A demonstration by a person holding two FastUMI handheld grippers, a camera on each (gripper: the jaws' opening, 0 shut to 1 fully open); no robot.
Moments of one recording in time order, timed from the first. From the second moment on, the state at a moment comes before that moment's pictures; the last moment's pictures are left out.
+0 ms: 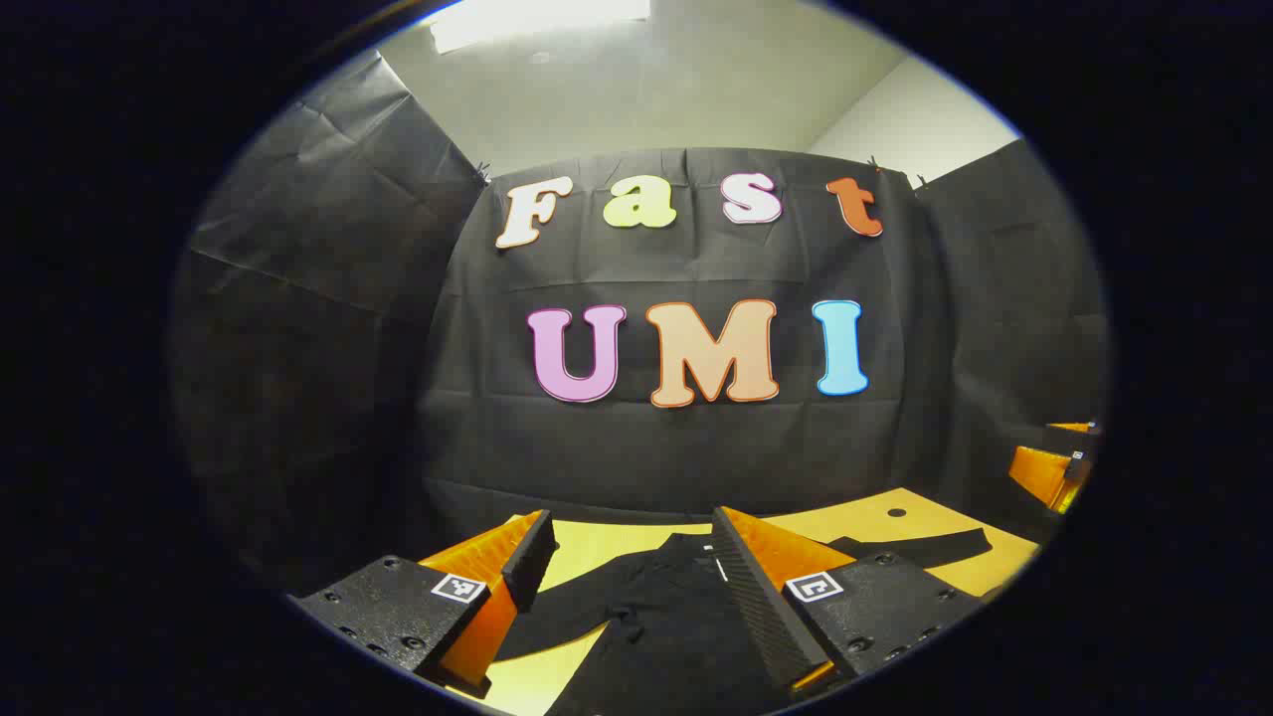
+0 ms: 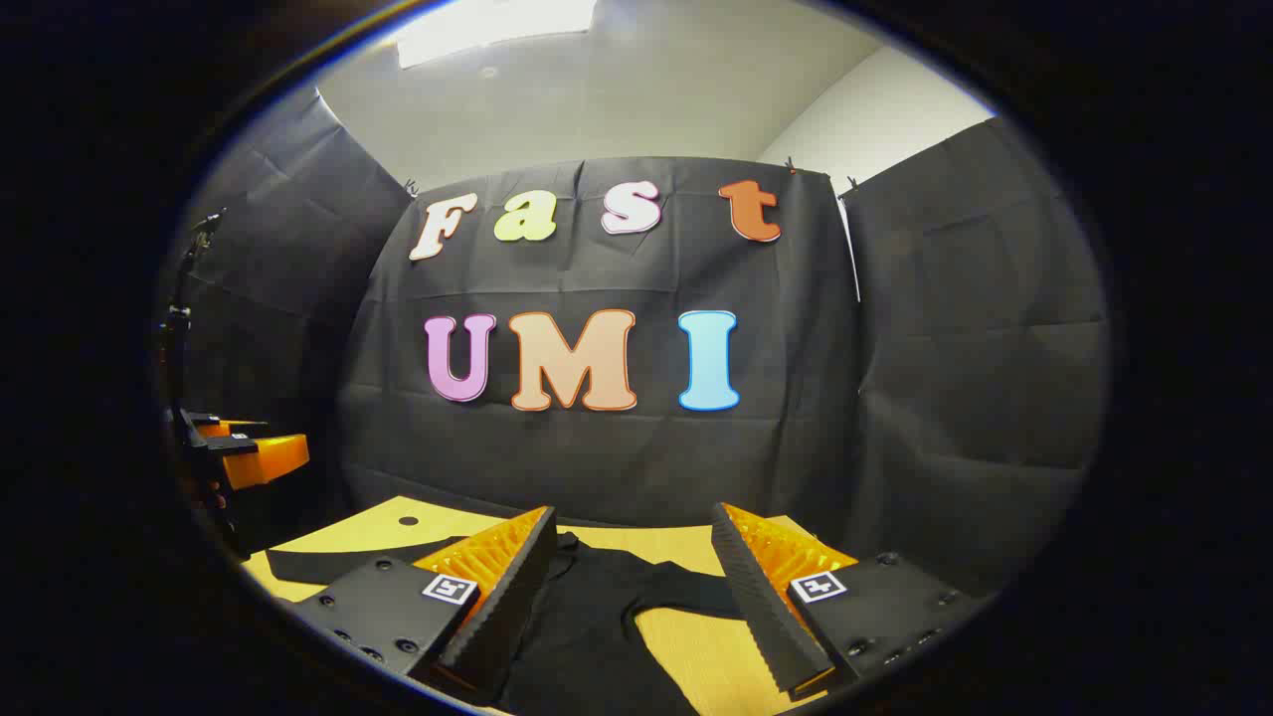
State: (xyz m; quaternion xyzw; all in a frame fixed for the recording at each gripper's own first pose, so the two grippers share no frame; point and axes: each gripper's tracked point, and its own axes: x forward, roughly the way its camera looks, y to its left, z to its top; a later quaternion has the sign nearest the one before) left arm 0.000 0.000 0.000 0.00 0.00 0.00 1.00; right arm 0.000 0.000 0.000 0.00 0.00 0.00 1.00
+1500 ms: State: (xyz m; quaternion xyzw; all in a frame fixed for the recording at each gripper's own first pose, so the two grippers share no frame) left arm -0.002 -0.002 -0.021 -0.01 0.03 -0.02 1.00; right arm -0.003 0.007 -0.012 -0.01 0.03 0.00 1.00
